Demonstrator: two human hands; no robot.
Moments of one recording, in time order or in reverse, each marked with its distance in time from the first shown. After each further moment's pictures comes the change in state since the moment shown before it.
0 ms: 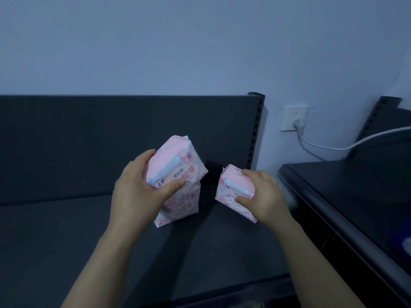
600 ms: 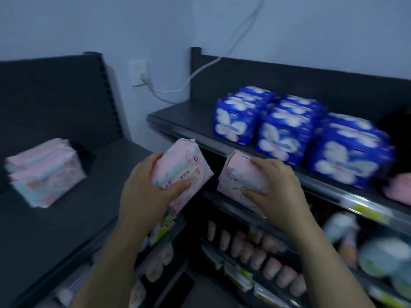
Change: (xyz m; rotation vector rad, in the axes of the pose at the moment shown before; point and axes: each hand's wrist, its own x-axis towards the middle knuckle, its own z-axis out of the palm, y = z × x) left_hand -0.170 0.063 0.028 -0.265 -0.774 0.241; right_hand -0.341 -0.044 -0.148 -0.302 0.379 0.540
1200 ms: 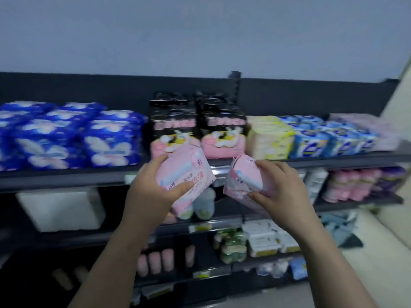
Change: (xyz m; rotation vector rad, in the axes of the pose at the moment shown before) left_hand -0.198 0.229 0.273 -0.314 -0.677 0.360; right_hand -0.293 0.188 -0.293 -0.399 0.367 0.555
